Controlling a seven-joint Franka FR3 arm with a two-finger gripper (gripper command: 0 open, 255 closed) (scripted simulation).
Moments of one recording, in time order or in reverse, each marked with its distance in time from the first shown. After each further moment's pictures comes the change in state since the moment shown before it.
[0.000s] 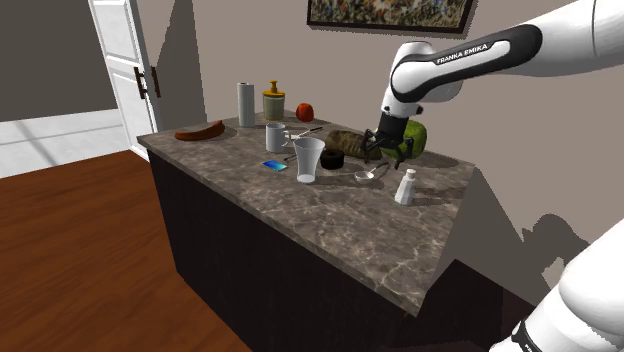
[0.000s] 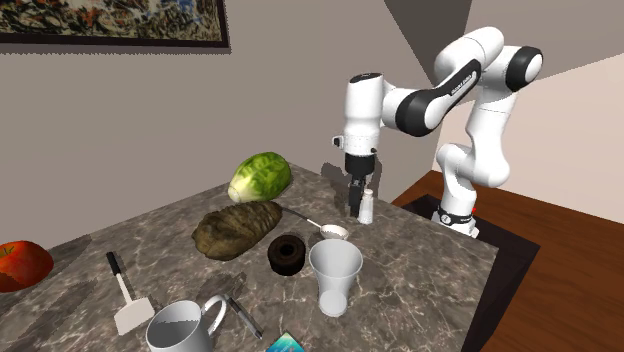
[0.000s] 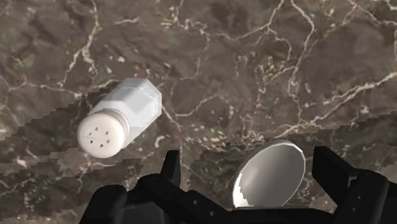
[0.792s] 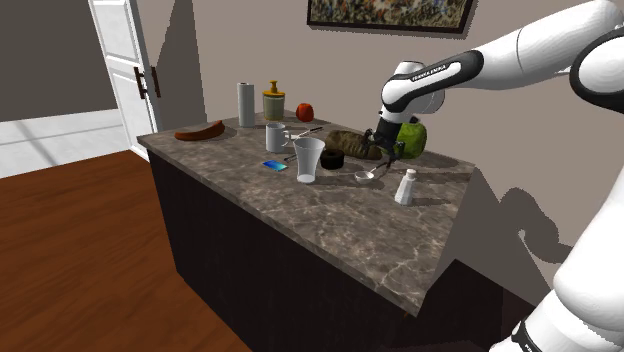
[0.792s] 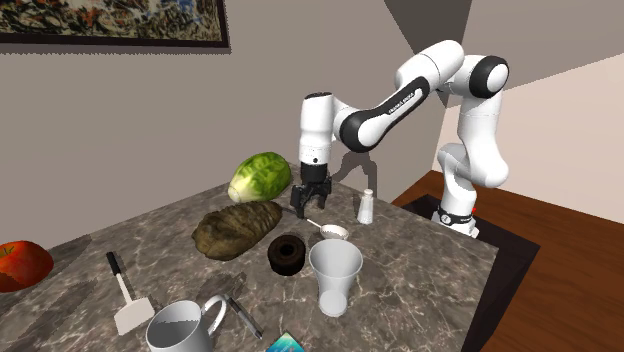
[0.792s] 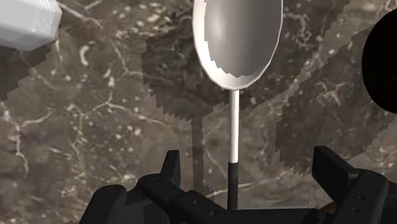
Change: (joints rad) arm -0.079 0.283 -0.077 0.204 0.015 0.152 0.292
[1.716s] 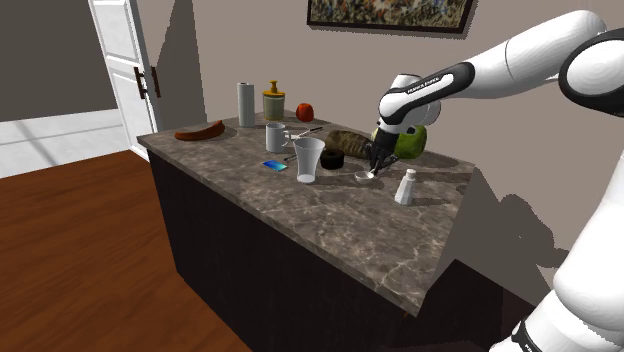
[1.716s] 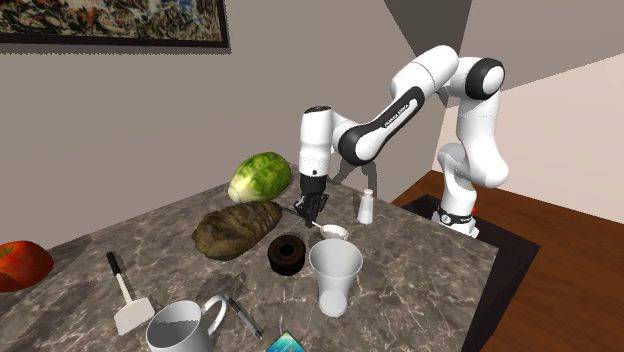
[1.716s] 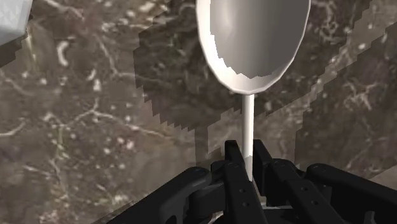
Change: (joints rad) arm -0.001 0.038 -0.001 -0.044 0.005 0.085 -0.002
